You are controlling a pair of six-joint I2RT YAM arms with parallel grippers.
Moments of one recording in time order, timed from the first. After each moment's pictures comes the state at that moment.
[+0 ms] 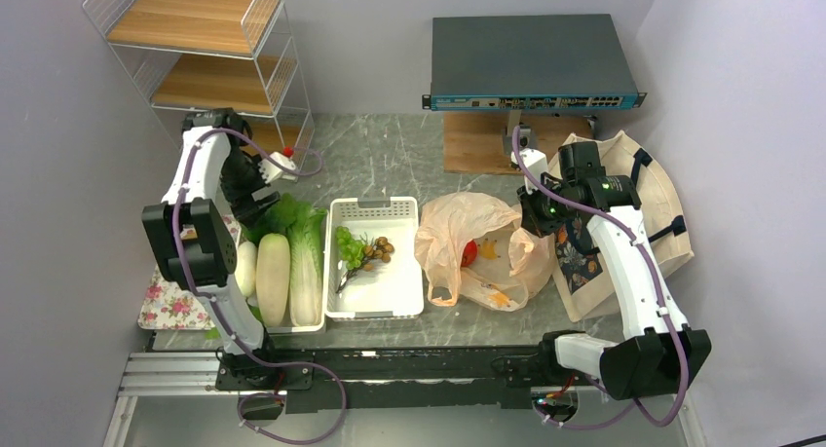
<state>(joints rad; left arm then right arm) 0.14 1.86 1.68 -1.40 0.11 1.19 0.09 1.20 1.25 -1.12 -0.37 -0.43</state>
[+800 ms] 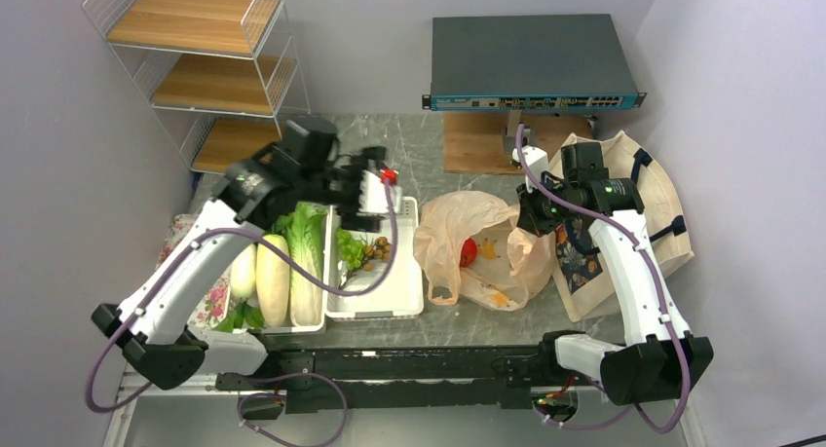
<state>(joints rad) -0.61 1.30 1.65 -1.00 0.46 1.00 0.09 1.18 1.25 -1.10 -0.42 -0.41</state>
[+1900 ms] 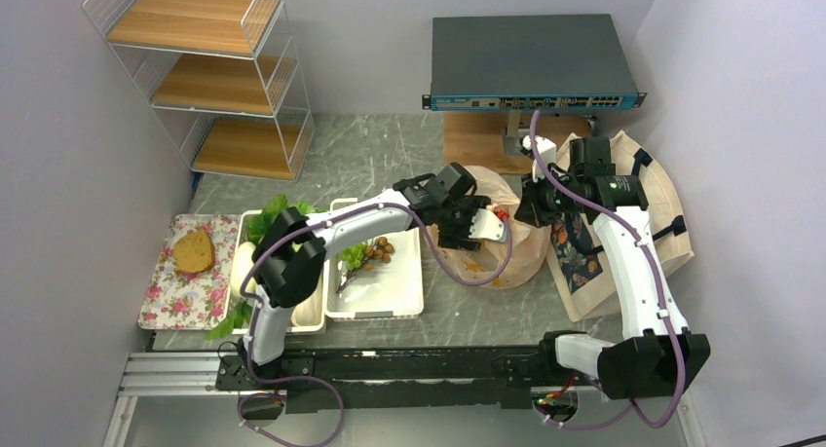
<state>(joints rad) -0.94 1.99 1.66 -0.51 0.31 0.89 0.03 1.20 1.26 -1.04 -0.52 -0.33</state>
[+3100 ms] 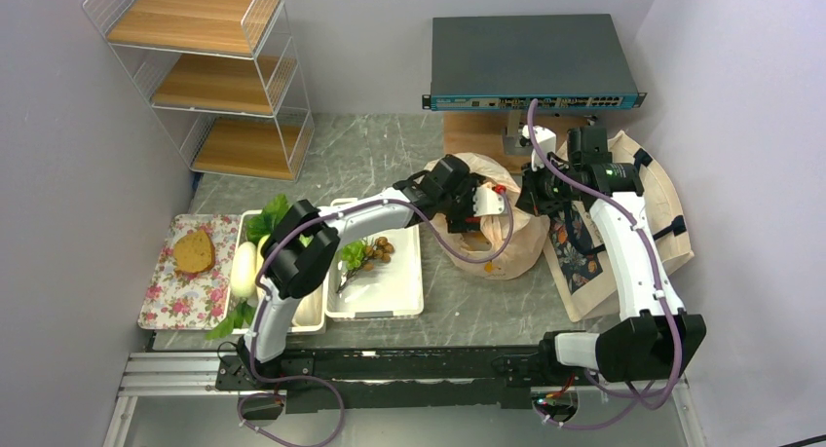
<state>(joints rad) -0.88 2.09 1.63 -0.16 0.21 0.74 0.03 1.27 1.33 -1.01 -0.47 -0.31</state>
